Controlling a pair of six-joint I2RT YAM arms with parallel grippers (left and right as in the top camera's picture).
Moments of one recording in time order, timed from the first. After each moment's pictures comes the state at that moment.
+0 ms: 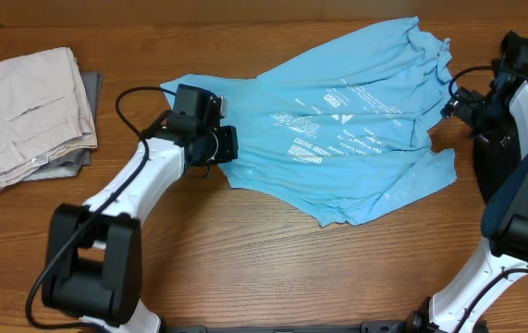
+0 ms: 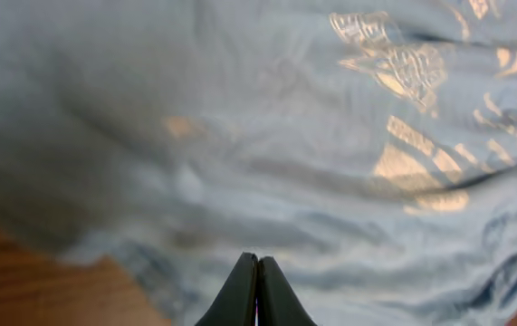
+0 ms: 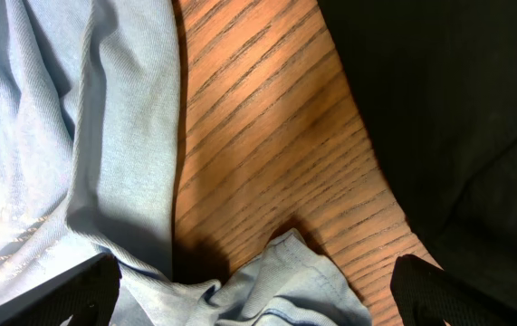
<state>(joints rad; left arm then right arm) -0.25 1.77 1.15 -0.48 0.33 -0.38 -0.35 2.09 1.71 -1.02 -0.06 0.35</state>
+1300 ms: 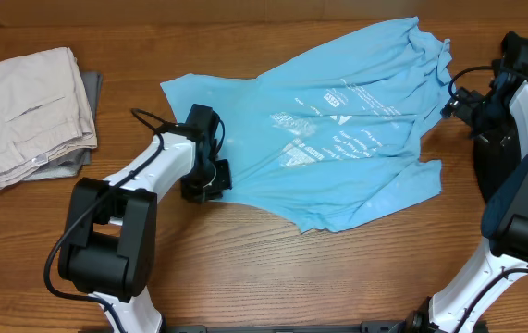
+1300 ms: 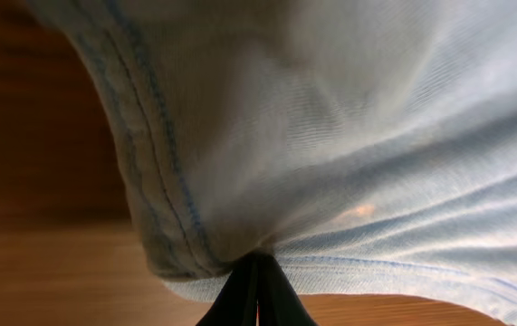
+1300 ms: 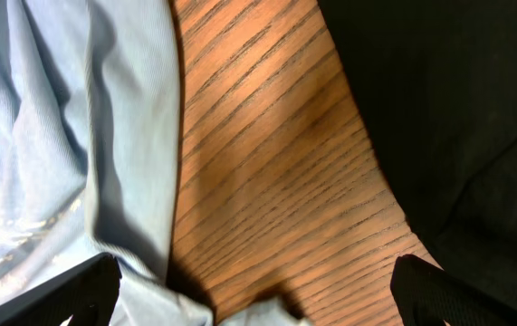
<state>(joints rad) -0.25 1.91 1.17 -0.85 0.18 -0.42 -0.35 2.09 1.71 -1.02 -0.06 0.35</state>
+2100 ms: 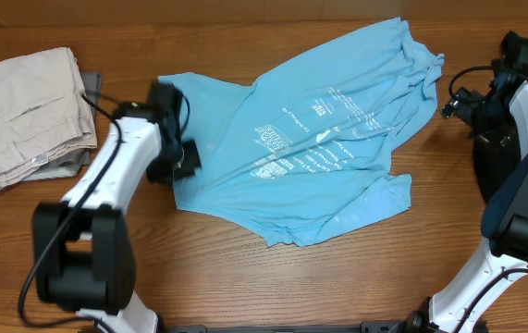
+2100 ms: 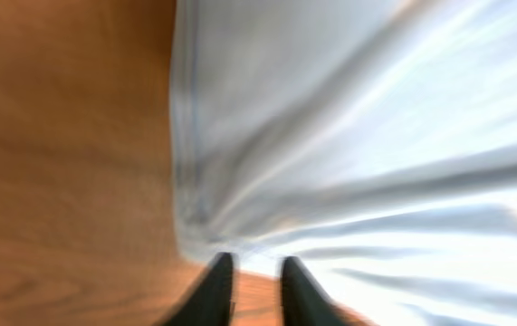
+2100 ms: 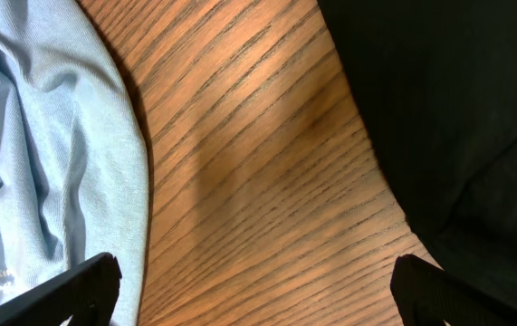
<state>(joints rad) -0.12 1.79 1.36 -1.03 0.07 -0.41 -0.35 2.09 1.71 -1.02 -0.06 0.35</state>
